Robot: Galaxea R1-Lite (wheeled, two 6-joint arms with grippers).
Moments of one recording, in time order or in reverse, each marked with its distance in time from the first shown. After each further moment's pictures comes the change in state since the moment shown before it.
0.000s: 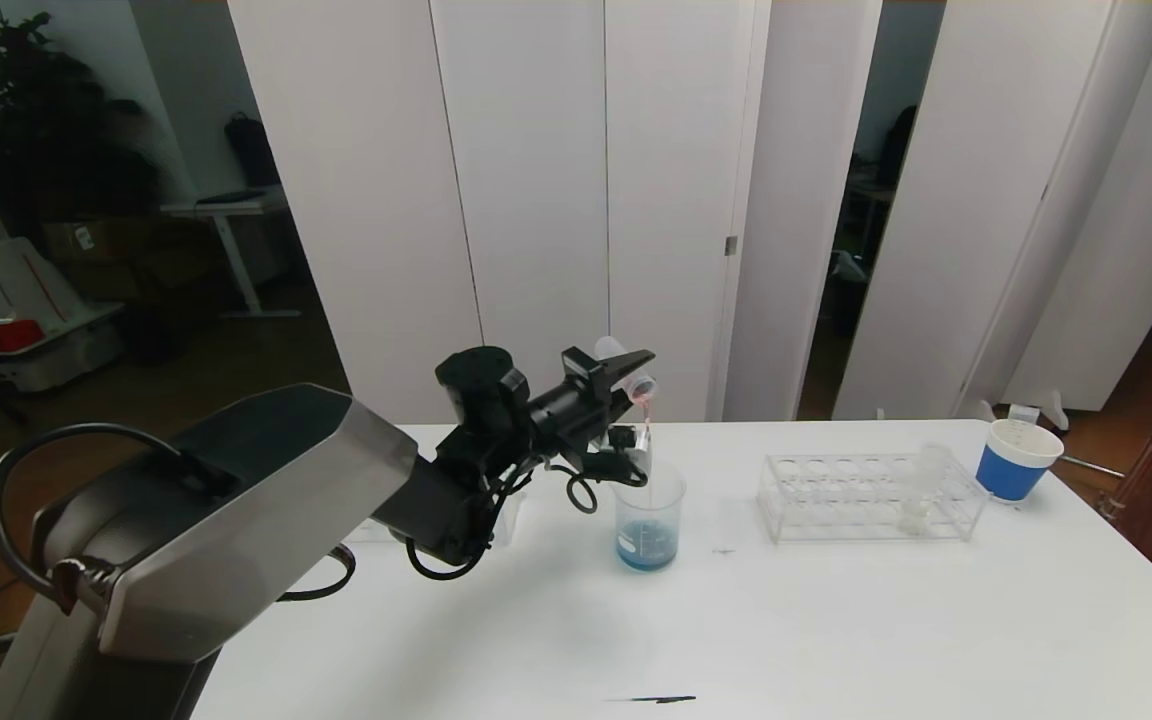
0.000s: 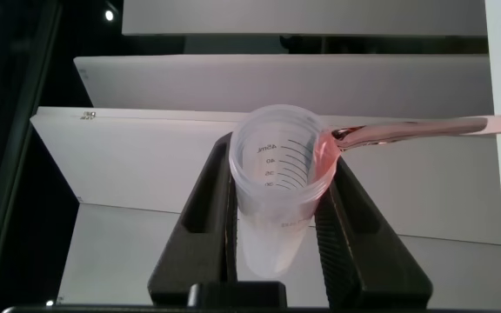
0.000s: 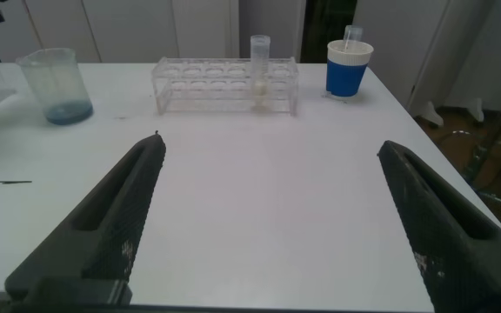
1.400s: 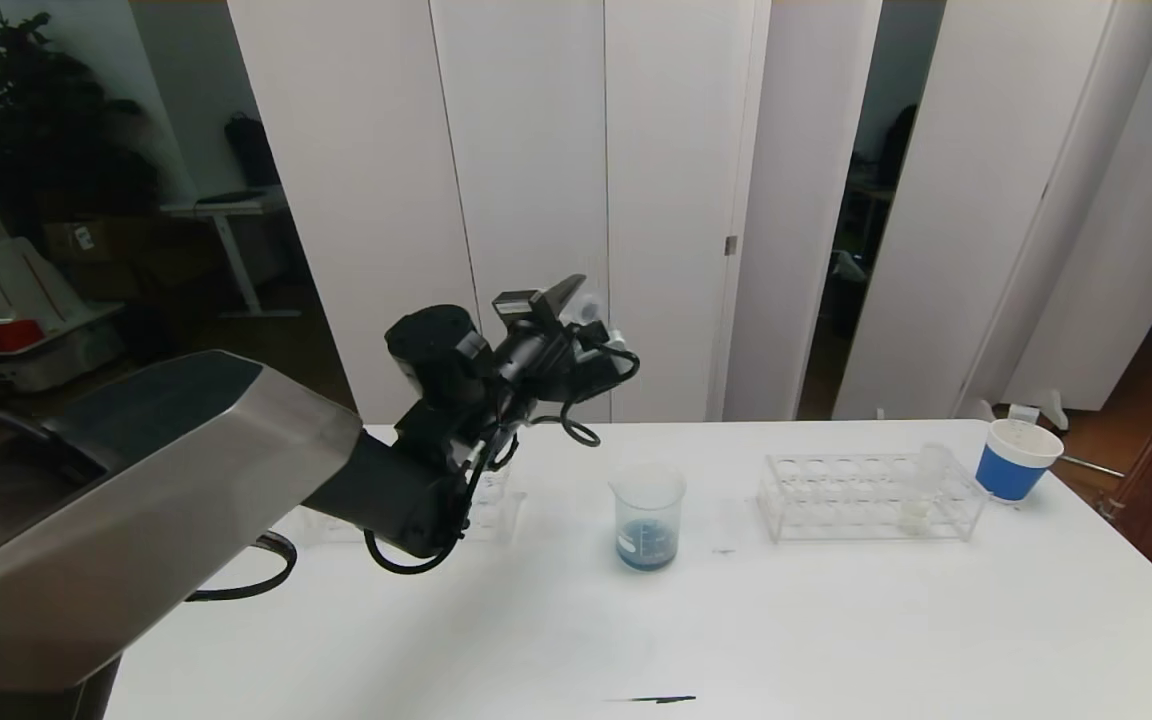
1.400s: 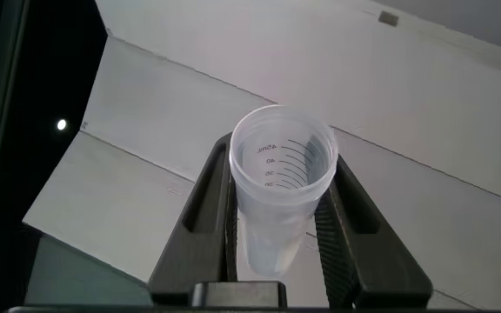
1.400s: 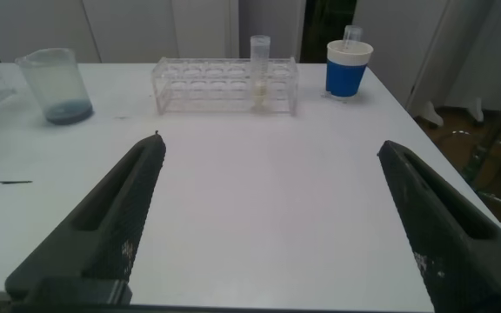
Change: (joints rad) left arm -0.013 -0.170 0.104 -0.078 0.461 -0.257; right arm 0.000 0.000 0.000 0.000 0.000 0.000
